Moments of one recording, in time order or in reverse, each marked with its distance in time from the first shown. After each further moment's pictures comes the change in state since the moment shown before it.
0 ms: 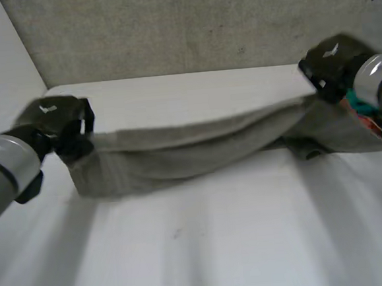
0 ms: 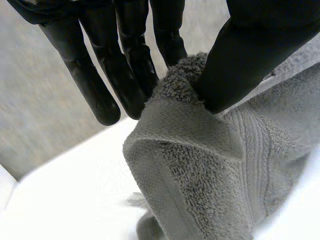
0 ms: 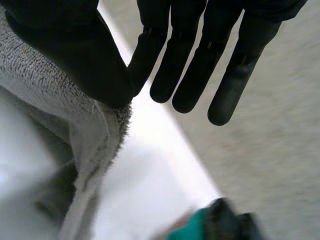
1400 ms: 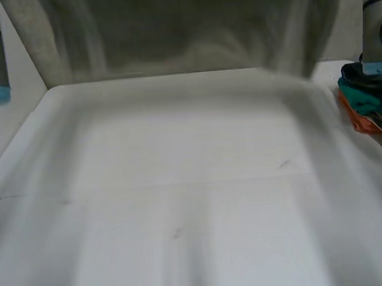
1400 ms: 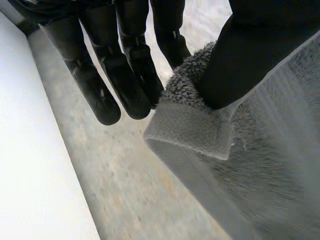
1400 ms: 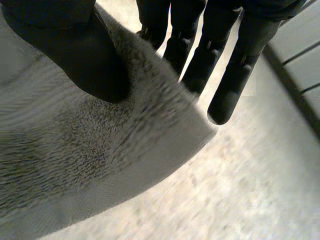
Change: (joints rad) left arm 0.080 -0.430 0.718 0.733 -0.107 -0.004; right arm -0.020 0.215 -0.218 -1.223 0.131 0.165; left_hand 0.000 0.005 0.004 0.001 0.000; right_hand 0.009 0.002 0.003 0.000 -0.005
